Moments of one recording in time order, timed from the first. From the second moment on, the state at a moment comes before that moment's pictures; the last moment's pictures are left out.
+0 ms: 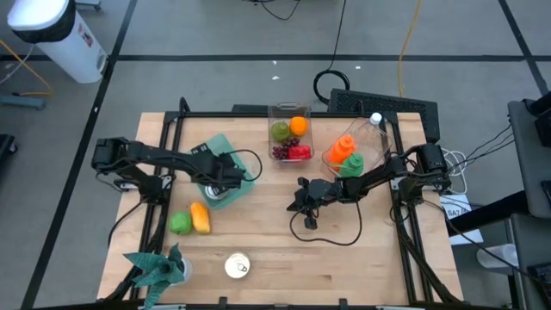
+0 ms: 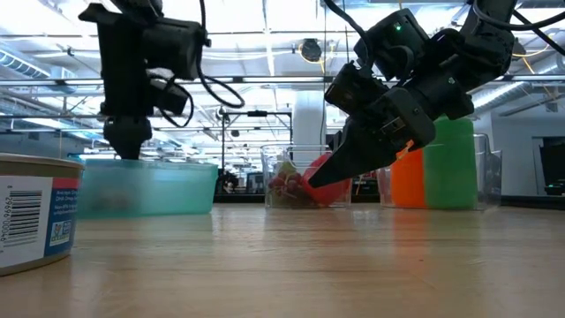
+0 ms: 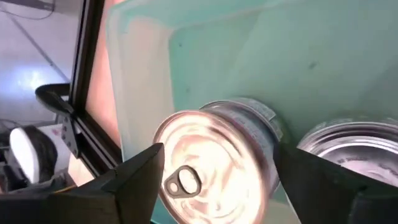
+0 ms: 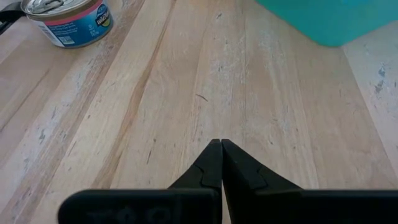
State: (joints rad) left arm 0.03 1.52 0.96 -1.18 -0.53 -0.51; right arm 0.08 1.77 0.67 0.55 -0.11 0.06
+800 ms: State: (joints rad) left arm -0.24 1.08 0.92 -0.76 -0.52 -0.51; right arm 0.08 1.77 0.67 0.55 -0.11 0.06
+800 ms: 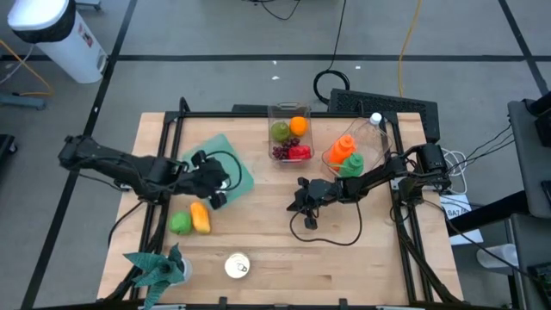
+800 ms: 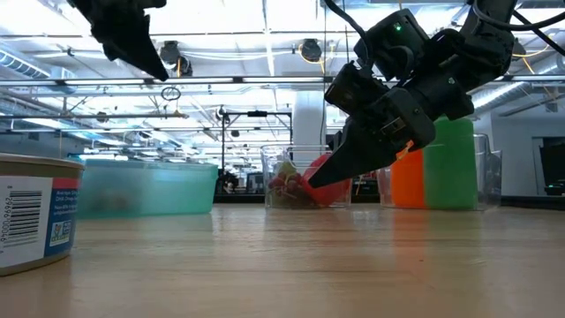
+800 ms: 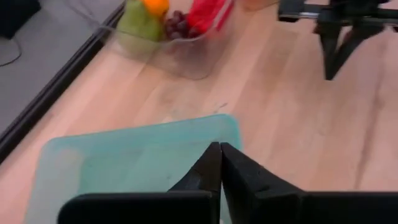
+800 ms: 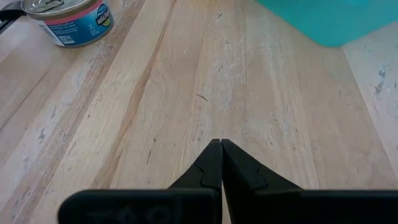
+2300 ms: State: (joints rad) left arm -0.01 0.47 0.28 0.01 -0.21 0.01; right arm 0.01 1.35 0.63 0.36 0.05 -0.07
